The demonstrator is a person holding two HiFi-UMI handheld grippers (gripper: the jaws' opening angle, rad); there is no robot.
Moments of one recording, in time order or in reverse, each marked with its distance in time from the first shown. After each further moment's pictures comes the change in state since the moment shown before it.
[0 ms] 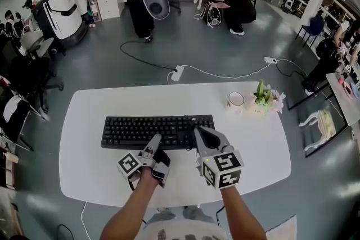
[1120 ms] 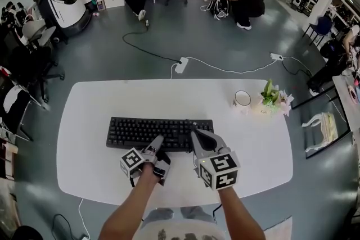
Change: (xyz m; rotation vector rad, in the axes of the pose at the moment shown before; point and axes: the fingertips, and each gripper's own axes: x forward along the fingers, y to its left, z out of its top) left arm 0.009 0.078 0.005 -0.075 -0.012 0.168; right arm 0.029 0.001 -0.040 0.019 0.095 0.062
